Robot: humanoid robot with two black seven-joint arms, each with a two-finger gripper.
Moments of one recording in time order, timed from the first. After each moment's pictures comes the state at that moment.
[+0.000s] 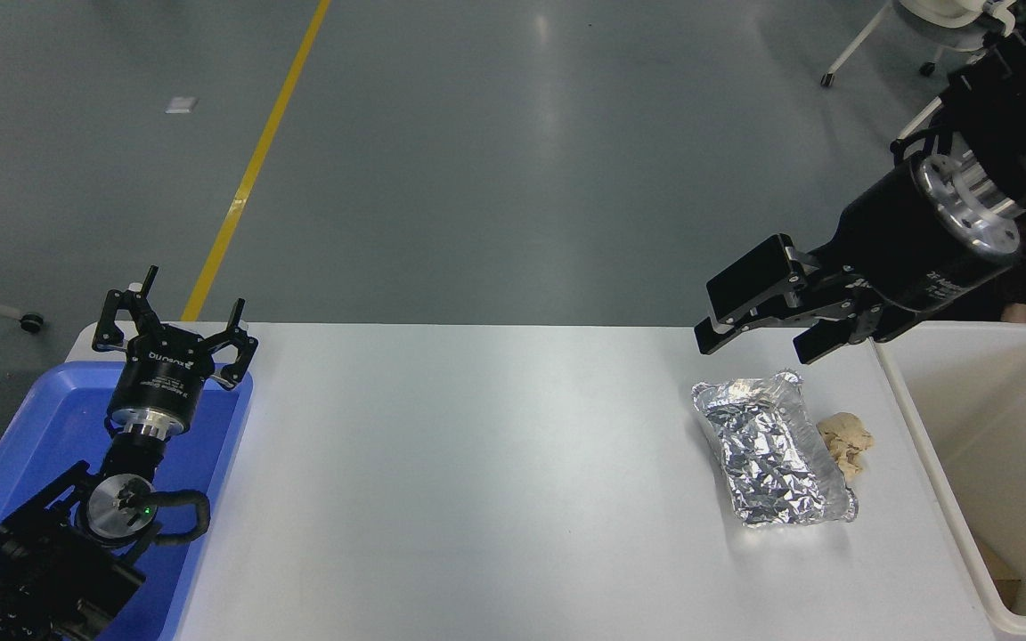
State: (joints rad) left arm -0.53 0.25 -0.97 -0.46 -0.11 -0.69 -0.40; right arm 2.47 -0.48 -1.21 1.63 -0.20 0.78 0.16
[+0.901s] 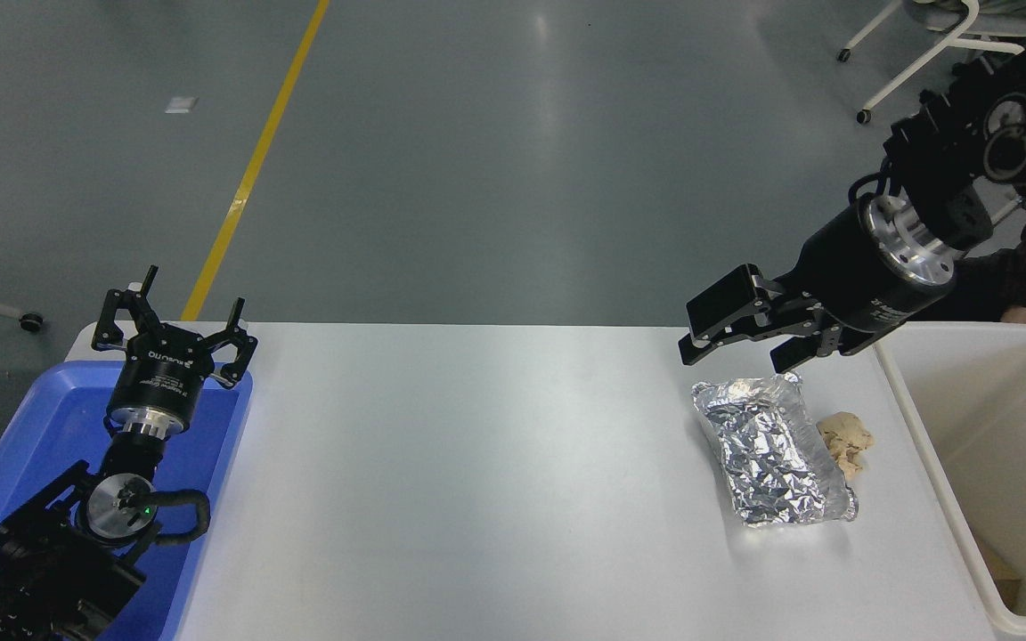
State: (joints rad) left arm -0.53 0.25 -0.97 -0.46 -0.11 -0.69 -0.40; right arm 2.14 -0.42 -1.16 1.46 -0.30 0.59 0.16
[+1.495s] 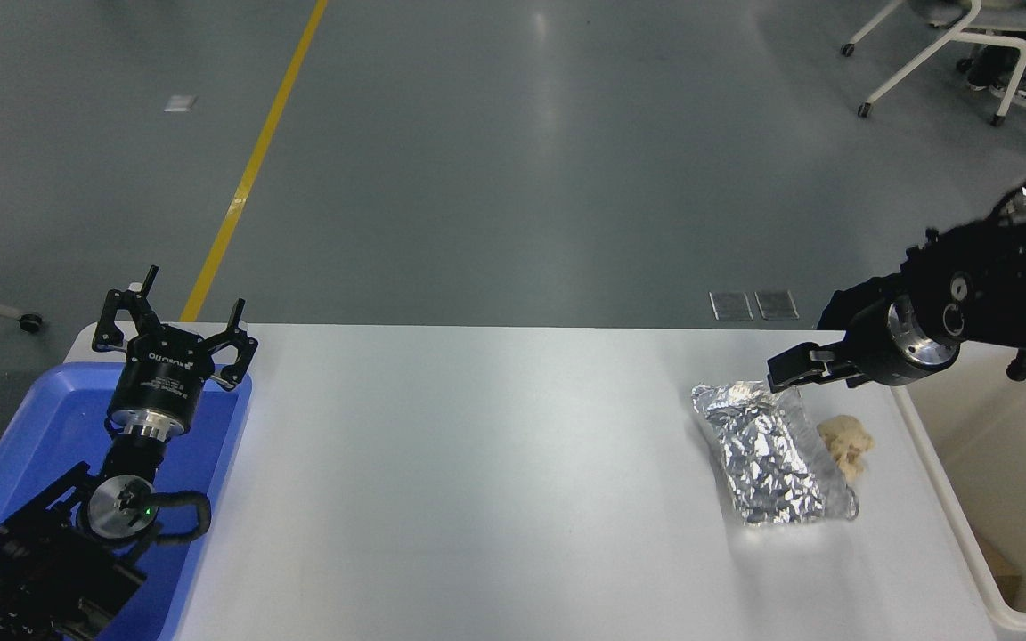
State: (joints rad) left arm -0.53 0.25 -0.97 -0.46 -0.11 -0.69 -0.40; right arm 1.50 -0.49 -1.03 0.96 -0.67 0.38 0.17
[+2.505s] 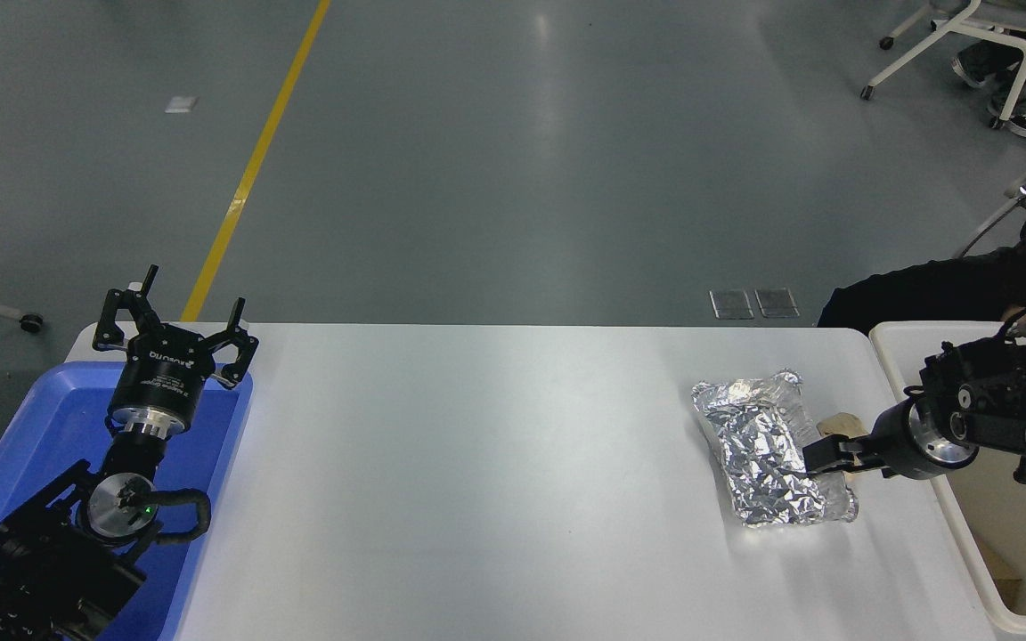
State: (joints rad) left arm -0.53 0.25 -0.97 -0.46 -0.11 -0.69 -0.40; right arm 1.22 -0.47 -0.94 0.83 -0.66 0.34 0.17
